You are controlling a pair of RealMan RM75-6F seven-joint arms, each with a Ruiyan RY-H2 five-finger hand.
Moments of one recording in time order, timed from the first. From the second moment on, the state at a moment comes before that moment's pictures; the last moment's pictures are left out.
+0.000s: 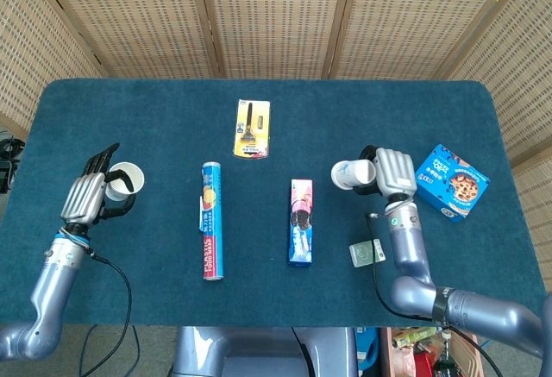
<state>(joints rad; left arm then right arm) -0.47 -1.28 -0.23 -1.63 1.11 1.11 0.02 0.85 -1.45 0.29 -1.56 -0.54 1.19 -0.46</state>
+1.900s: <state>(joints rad) -0.09 -1.21 0.12 -1.74 1.62 1.60 0.31 0.29 -1.35 -0.16 -1.60 -1.51 1.64 -0.31</state>
